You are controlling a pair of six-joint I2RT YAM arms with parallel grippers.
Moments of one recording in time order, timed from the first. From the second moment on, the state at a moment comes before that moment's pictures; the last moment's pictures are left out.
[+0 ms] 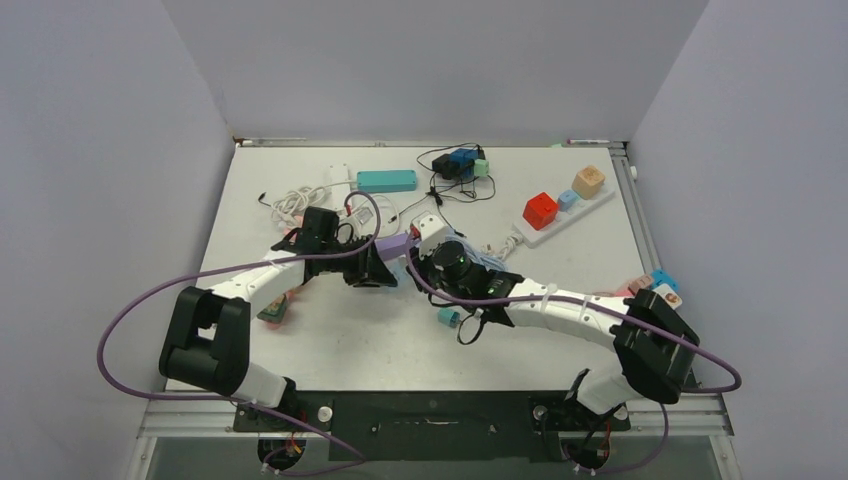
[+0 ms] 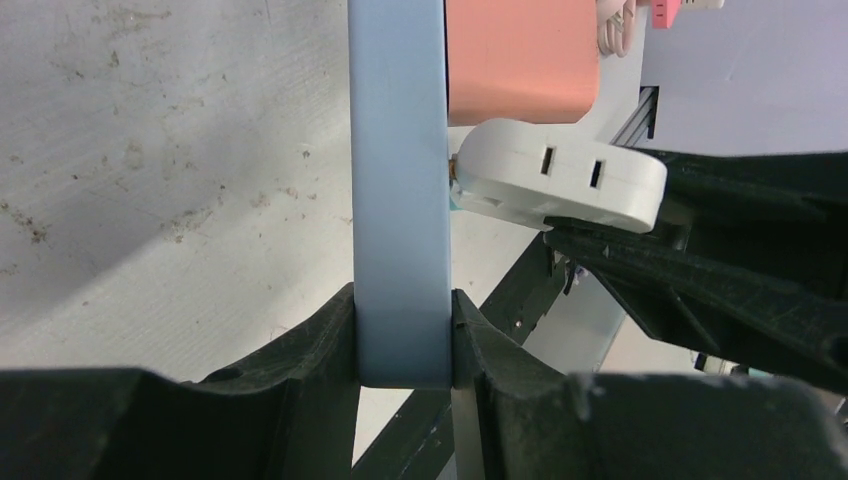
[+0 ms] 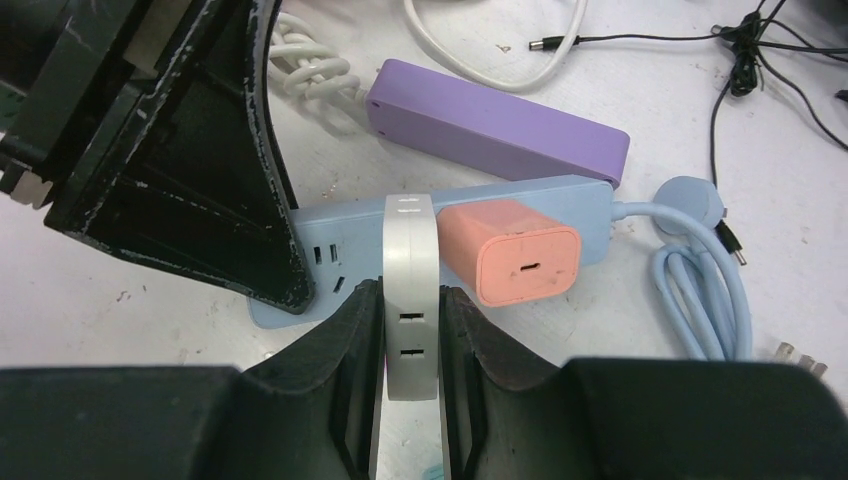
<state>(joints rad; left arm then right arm) -0.30 1.48 0.82 -0.25 0.77 -0.49 0.94 1.46 0.89 0.12 0.17 0.17</state>
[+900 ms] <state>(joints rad) -0.31 1.50 0.85 -0.31 0.76 -0.44 0.95 1.47 0.92 0.04 0.26 0.29</state>
